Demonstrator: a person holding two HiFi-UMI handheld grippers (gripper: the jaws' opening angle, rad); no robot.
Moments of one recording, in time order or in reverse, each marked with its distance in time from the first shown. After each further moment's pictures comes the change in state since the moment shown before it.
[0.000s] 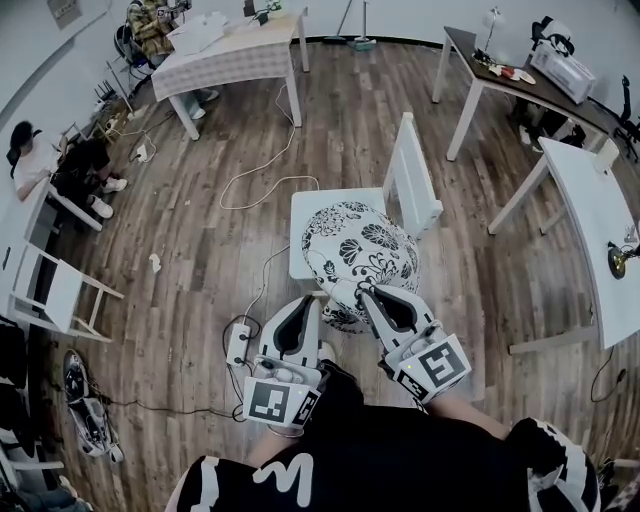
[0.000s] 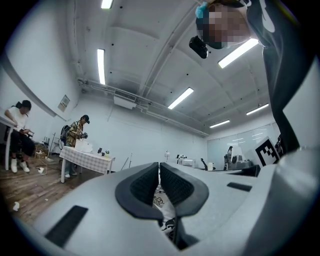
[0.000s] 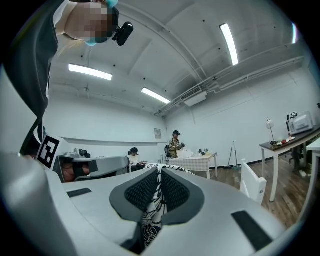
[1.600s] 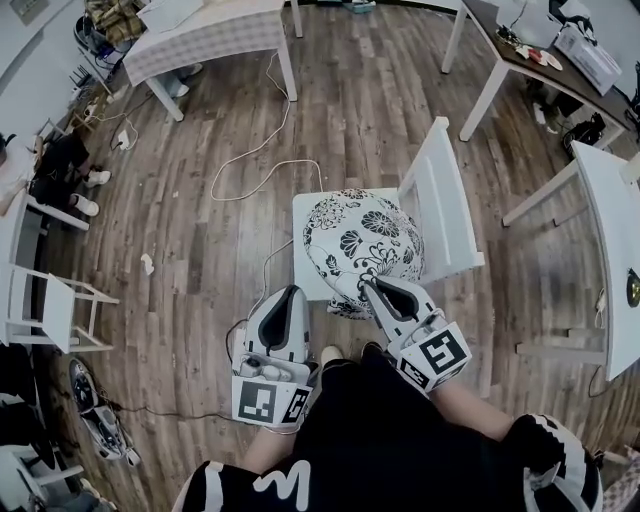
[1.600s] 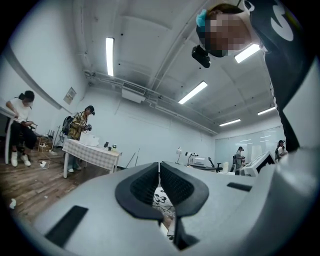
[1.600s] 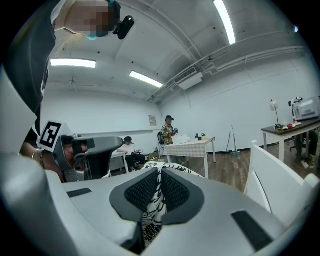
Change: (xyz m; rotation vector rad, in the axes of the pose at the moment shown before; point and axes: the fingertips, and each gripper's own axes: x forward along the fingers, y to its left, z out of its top) left arm 0.140 0.131 -0.018 -0.052 0.048 0.061; right arm 0.145 -0.121 -0.057 0.070 0.155 -0.011
